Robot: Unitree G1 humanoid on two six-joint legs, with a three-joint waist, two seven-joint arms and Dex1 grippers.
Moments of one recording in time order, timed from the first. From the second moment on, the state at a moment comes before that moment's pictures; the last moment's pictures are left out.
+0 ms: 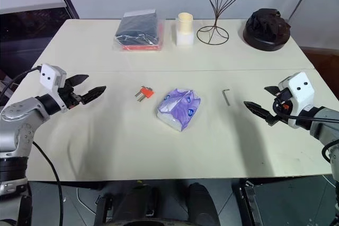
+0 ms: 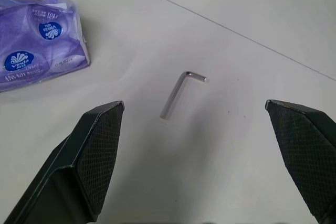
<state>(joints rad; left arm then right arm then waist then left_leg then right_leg) -0.33 0.70 0.26 0.02 -0.44 0.45 -0.78 -0.07 -0.92 -0.43 -0.25 0.49 0.66 0.78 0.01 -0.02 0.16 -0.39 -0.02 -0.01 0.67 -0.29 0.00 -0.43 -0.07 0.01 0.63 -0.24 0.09</state>
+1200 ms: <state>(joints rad) -0.42 0.84 0.02 -0.02 -0.43 0.43 -1.20 -0.33 -0.56 0.22 -0.50 0.45 0.88 0.49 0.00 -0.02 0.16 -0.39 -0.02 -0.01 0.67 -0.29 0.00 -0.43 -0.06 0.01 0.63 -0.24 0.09</state>
